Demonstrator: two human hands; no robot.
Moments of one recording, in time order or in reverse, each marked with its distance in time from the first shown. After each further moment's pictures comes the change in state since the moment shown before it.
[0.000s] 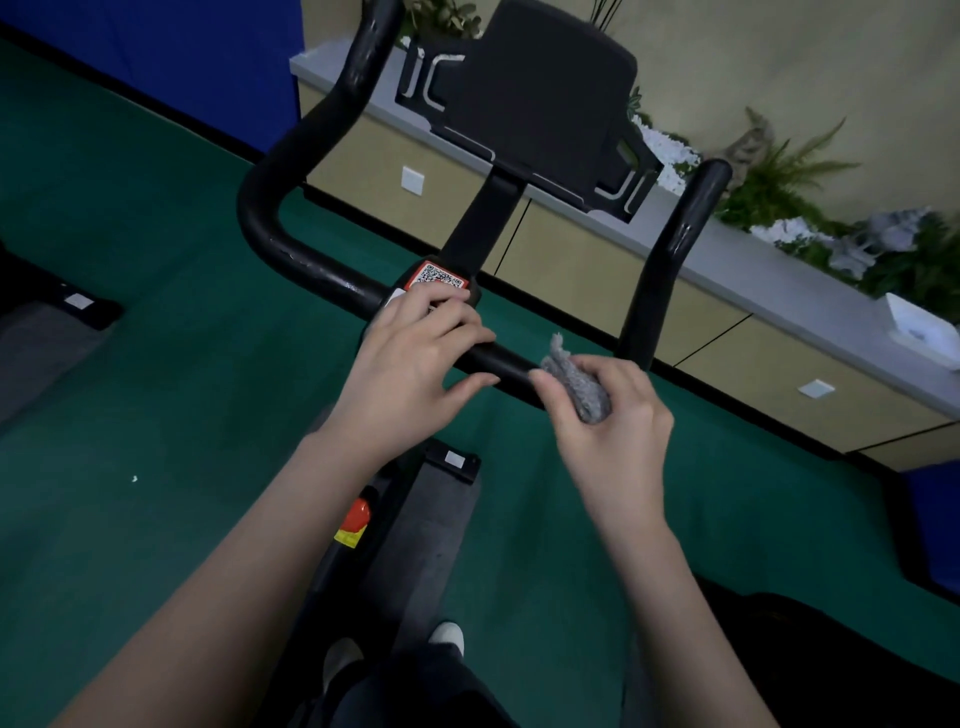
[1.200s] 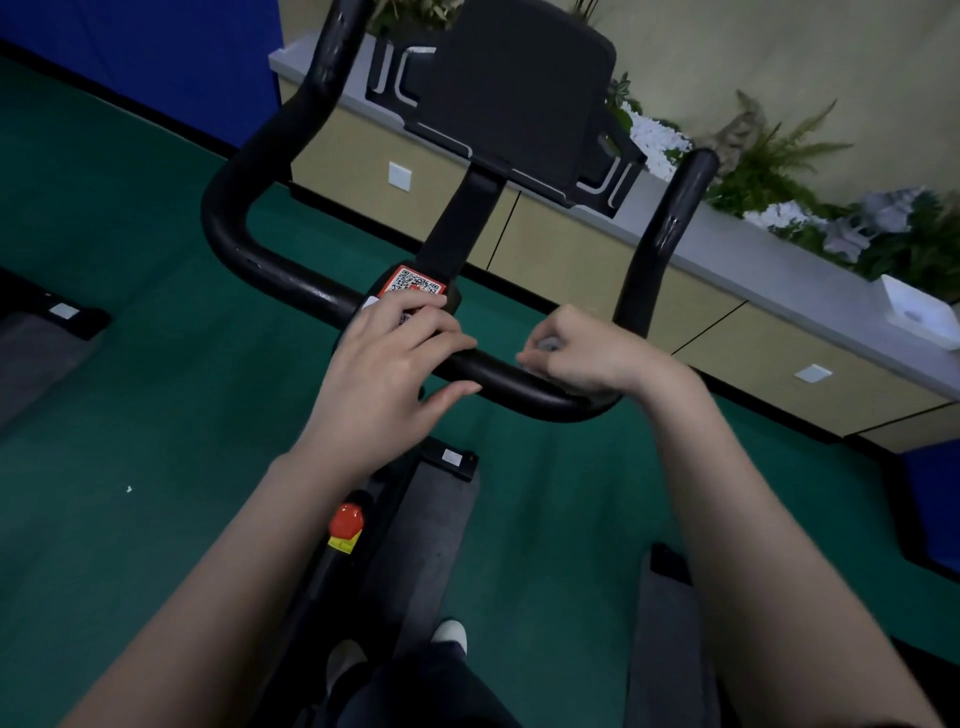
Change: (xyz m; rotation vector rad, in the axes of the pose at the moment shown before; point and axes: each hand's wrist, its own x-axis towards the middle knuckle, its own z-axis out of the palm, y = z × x) left_hand -0.001 -0.003 0.003 0.024 0.003 0.022; right_hand 0.104 0.001 0.004 -0.332 -0.991 0.089
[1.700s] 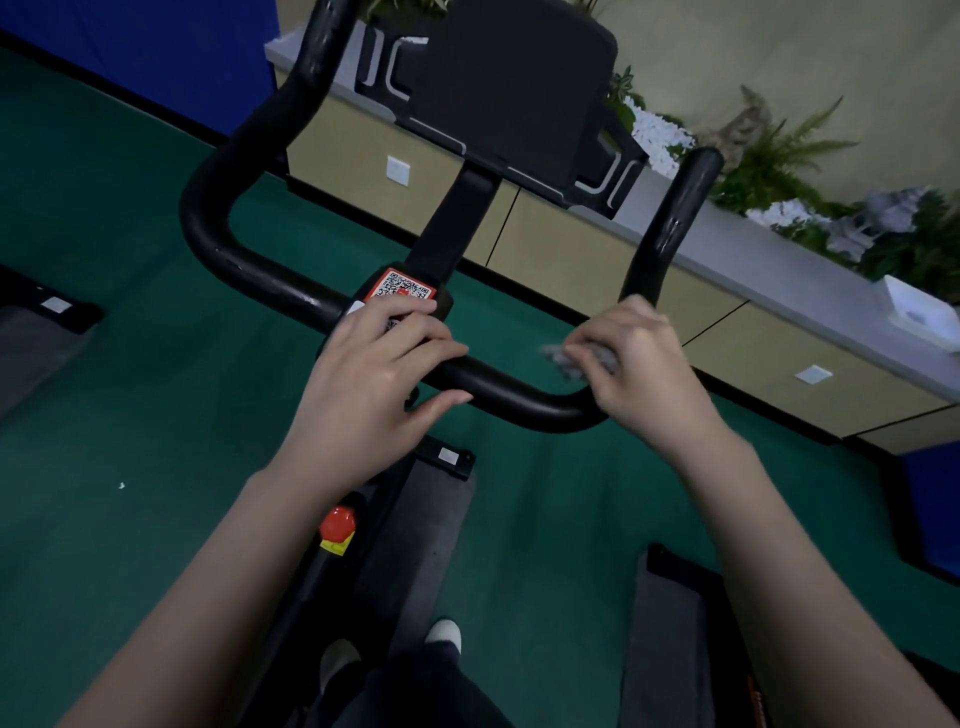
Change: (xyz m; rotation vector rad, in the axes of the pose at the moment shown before) left_hand 0.000 -0.002 0.001 0.004 0.004 0.002; right_hand -0.020 0.046 0.014 -0.176 0.570 -0.260
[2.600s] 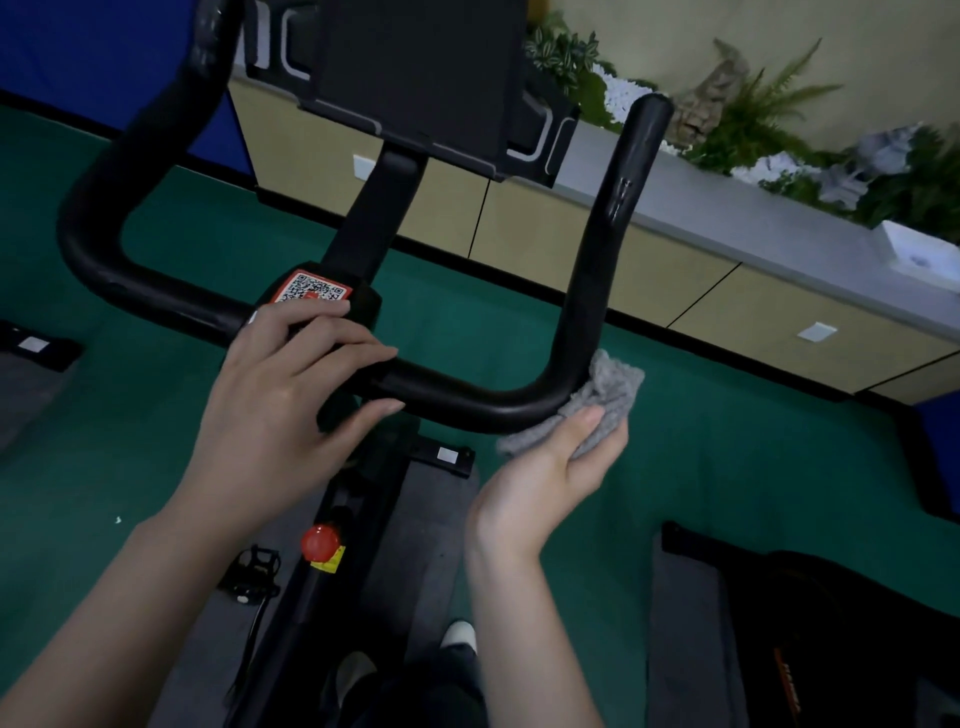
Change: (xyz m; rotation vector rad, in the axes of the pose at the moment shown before) left_hand 0.004 0.006 -0.002 0.052 -0.031 0.016; right_hand -0.037 -0.068 0.093 1.301 1.207 0.956
